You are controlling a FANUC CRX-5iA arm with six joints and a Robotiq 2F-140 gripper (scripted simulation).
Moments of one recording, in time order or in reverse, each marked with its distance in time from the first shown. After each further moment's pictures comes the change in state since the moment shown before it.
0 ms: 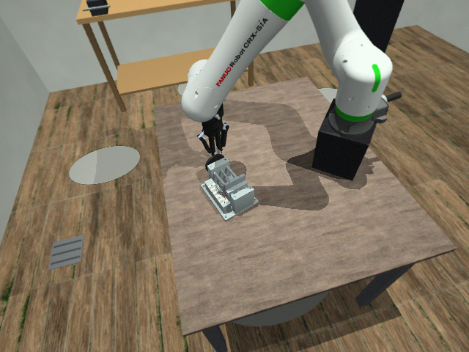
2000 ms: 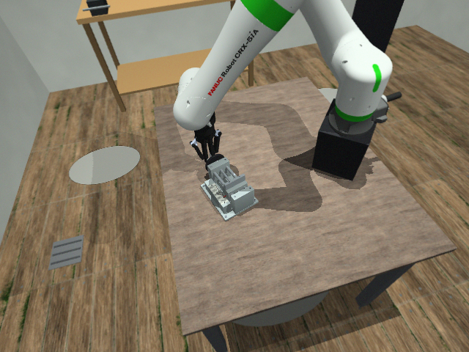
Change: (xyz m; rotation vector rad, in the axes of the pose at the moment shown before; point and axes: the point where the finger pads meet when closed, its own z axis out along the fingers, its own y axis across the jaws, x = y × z) arm 0.000 -0.035 0.015 0.000 0.000 0.000
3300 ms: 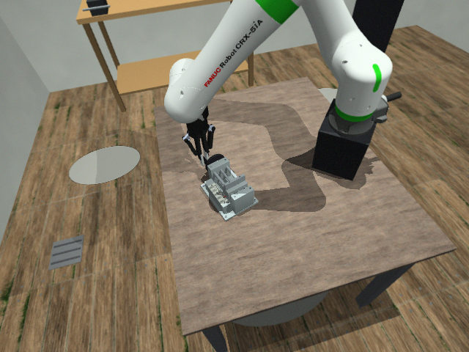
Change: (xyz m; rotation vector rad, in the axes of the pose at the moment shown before) arm 0.000 -0.023 -0.036 0.001 0.000 0.000
